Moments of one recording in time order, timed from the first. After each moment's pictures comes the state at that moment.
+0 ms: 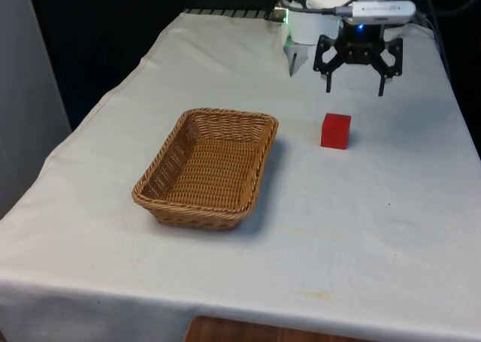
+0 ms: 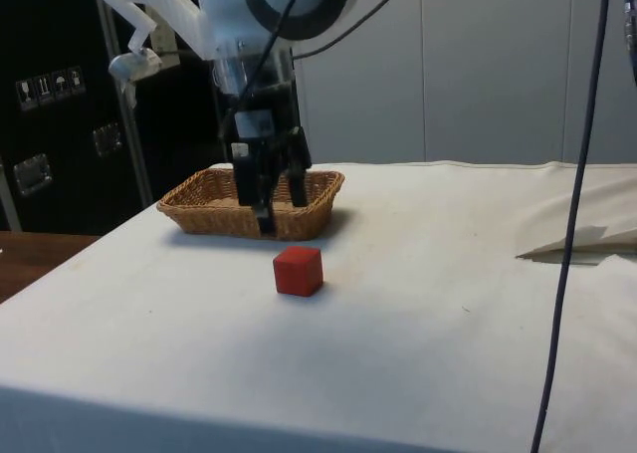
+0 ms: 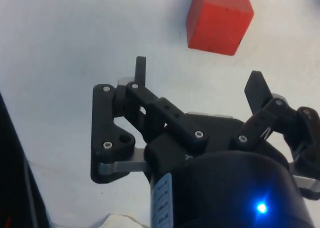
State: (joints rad) arm 0.26 0.25 -0.08 -2.21 0.05 2.39 0.21
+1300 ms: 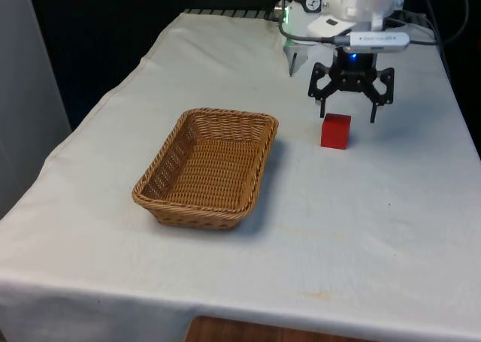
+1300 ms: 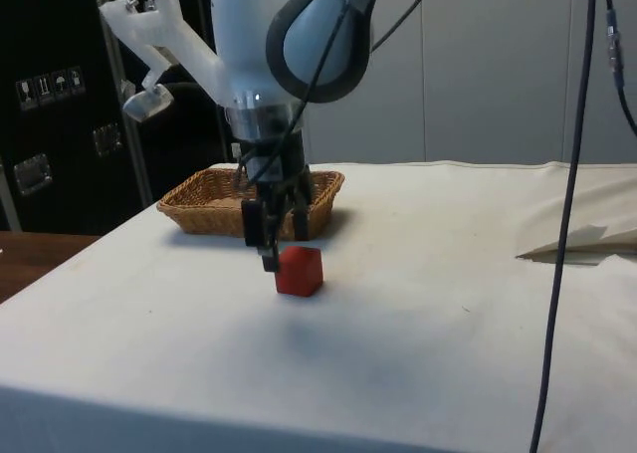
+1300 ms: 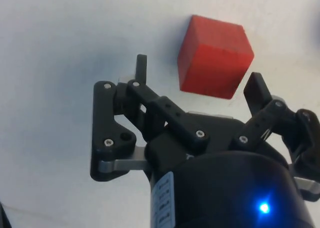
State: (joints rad) arm 0.24 0.35 -0.07 -2.26 0.01 2.60 0.24
